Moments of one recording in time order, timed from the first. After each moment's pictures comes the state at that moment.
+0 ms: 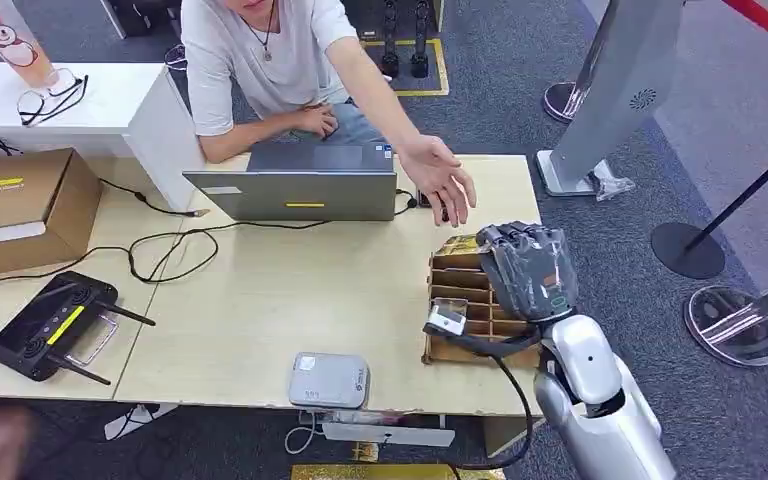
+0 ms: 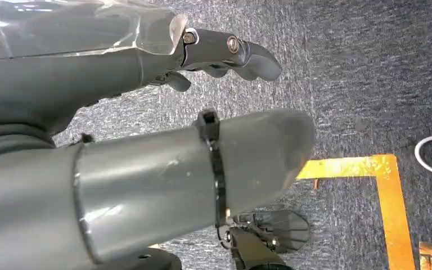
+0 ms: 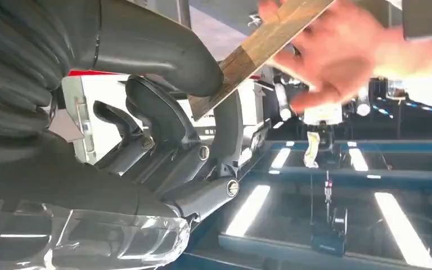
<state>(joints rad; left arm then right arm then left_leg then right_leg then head) -0.09 -0.08 -0.37 -0.19 0.15 0.48 -0.16 -0.23 -0.15 0.31 -1.52 1.26 -0.30 -0.09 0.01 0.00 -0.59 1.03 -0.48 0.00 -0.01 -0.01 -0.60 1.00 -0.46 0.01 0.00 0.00</state>
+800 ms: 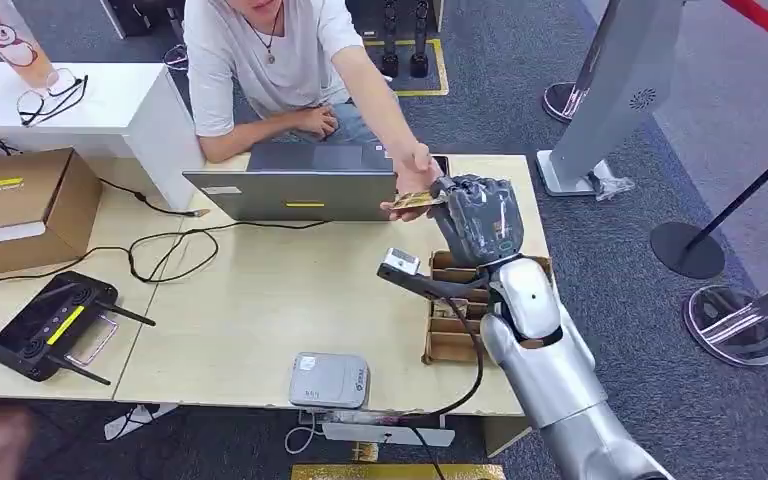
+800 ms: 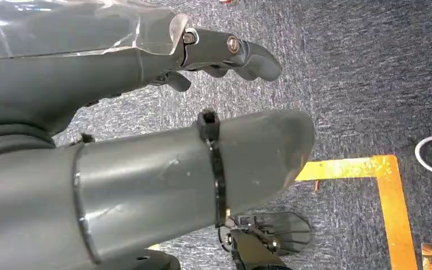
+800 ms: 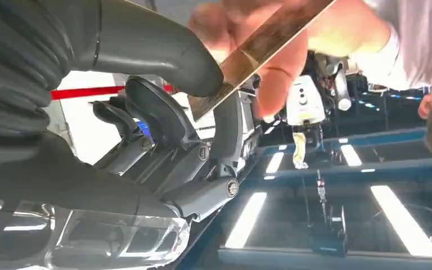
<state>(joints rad) -0.09 -0.08 -0.37 -0.19 0.13 0.48 -0.14 -0.50 0.01 0.35 -1.16 1.21 -0.39 -0.10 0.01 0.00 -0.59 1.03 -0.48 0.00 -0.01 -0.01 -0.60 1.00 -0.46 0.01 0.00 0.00</state>
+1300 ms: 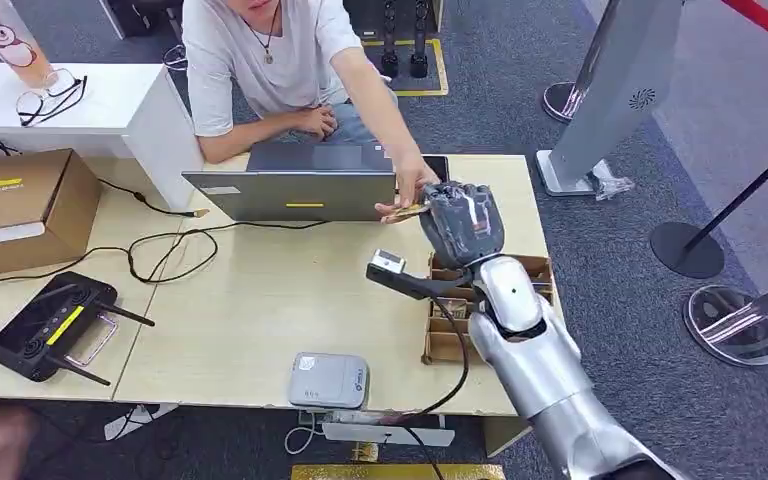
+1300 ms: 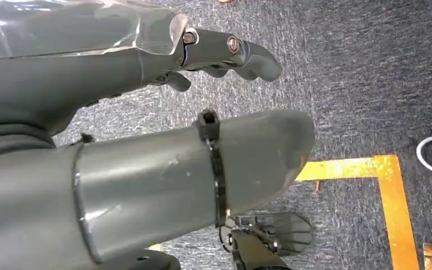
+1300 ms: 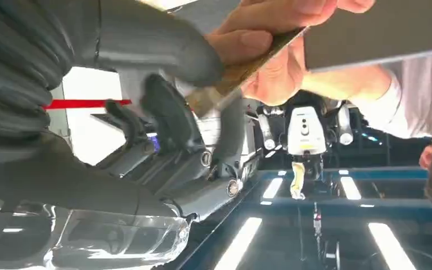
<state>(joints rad) -0.09 -0.08 -0.37 -0.19 0.12 0.48 -0.14 -0.55 0.02 0.39 -1.02 1.24 -0.37 -0.07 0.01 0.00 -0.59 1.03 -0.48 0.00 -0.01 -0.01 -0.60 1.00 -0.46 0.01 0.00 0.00</state>
